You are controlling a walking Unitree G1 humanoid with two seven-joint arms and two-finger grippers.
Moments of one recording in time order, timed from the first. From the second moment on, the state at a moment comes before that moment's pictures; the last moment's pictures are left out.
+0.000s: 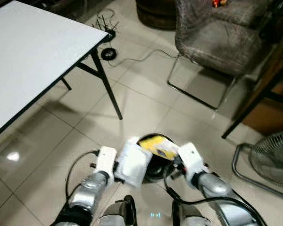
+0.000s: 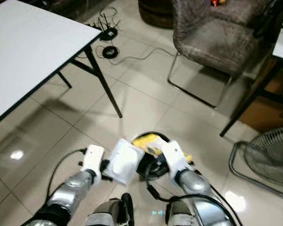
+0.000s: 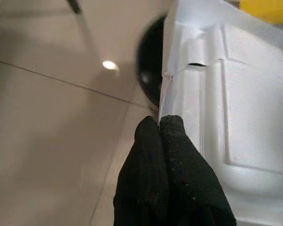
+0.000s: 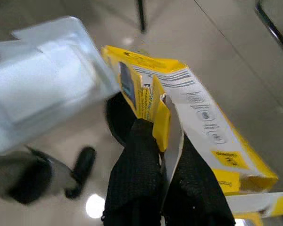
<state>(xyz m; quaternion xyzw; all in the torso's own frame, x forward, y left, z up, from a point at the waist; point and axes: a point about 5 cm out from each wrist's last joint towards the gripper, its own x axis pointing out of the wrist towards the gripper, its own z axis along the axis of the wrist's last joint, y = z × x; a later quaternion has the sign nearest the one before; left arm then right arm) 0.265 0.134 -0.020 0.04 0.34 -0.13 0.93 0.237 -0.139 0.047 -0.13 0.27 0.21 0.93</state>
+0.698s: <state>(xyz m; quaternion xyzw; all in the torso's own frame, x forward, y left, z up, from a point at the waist) 0.255 0.111 -0.039 0.04 0.37 -0.18 0.91 0.181 -0.173 0.074 -0.15 0.34 0.23 0.90</state>
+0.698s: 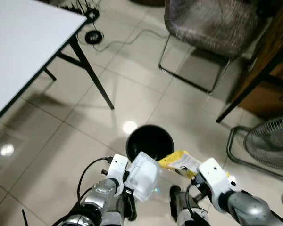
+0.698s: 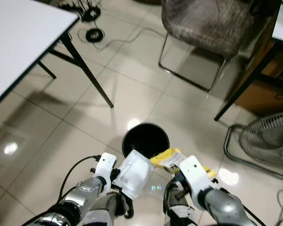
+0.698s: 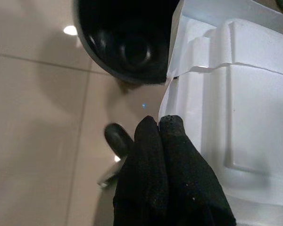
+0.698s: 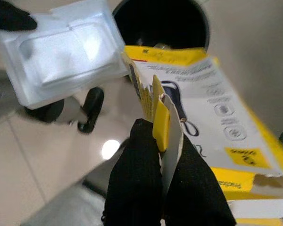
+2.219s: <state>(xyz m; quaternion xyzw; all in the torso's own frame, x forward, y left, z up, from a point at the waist) 0.309 0.097 0.010 0.03 0.24 -0.10 0.96 0.150 -0.157 0.098 -0.13 0.35 0.24 0.89</state>
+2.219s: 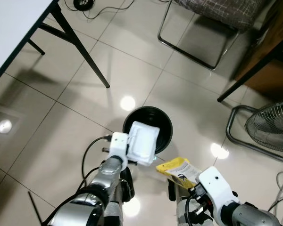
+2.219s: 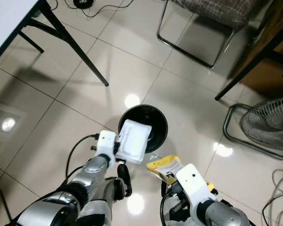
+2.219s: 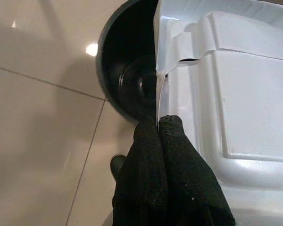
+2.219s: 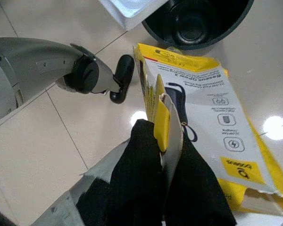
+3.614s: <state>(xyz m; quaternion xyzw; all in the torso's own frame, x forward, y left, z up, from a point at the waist) 0.331 0.110 0.034 0.03 0.20 -0.04 0.98 0.152 -0.152 0.100 -0.13 0.35 0.24 0.90</state>
